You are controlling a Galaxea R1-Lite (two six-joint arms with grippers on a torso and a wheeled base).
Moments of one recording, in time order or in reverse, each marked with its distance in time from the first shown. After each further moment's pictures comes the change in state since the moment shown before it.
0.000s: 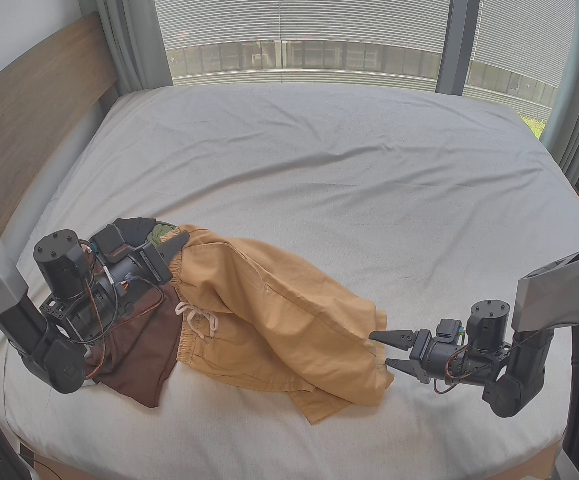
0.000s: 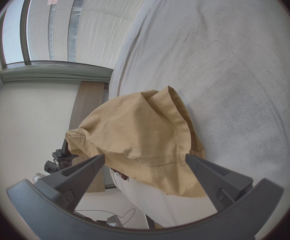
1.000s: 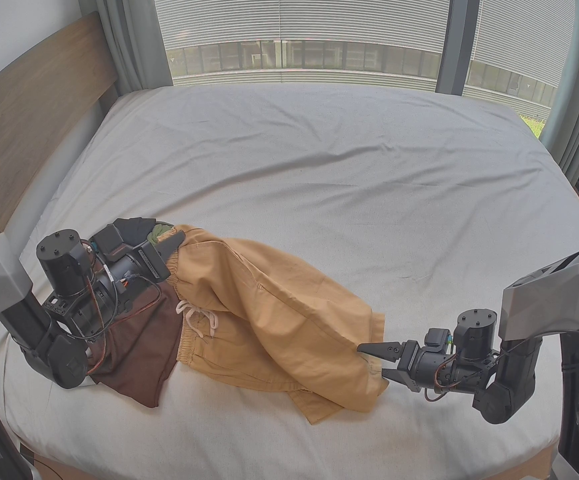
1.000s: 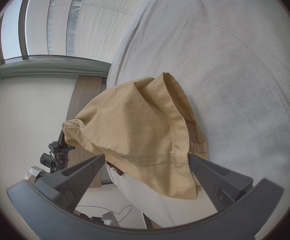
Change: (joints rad) left arm 0.028 0.034 -0.024 -0.001 0.000 0.000; right arm 0.048 0.050 -0.016 -0.001 -0.020 -0.018
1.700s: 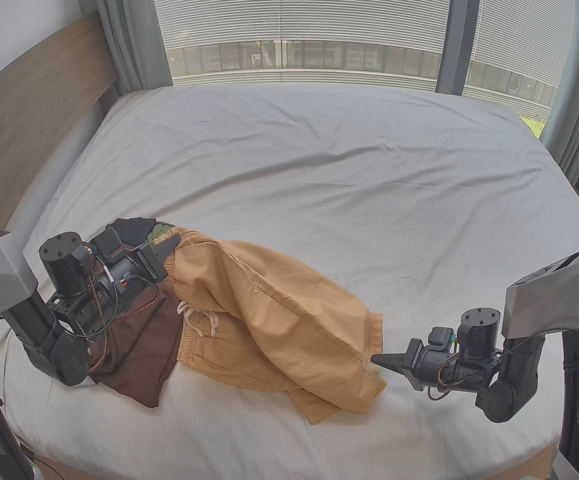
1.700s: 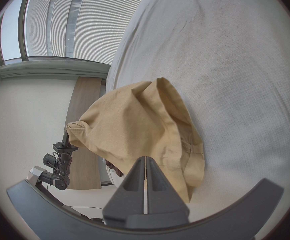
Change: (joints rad) left arm 0.027 0.041 -0.015 -0.012 0.000 0.000; right arm -0.014 -0.007 0.010 -0.002 0.001 0.000
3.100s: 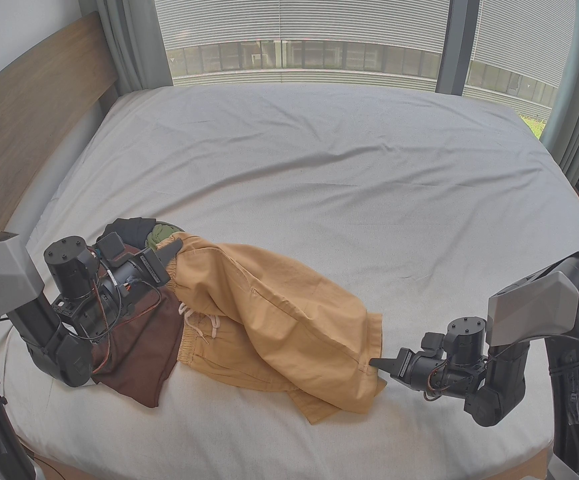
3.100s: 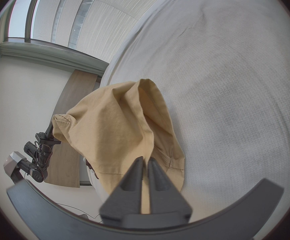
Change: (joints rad) left arm 0.003 0.033 -0.002 -0.013 0.000 0.000; right arm 0.016 0.093 -0.050 -0.004 -0.119 -0.161
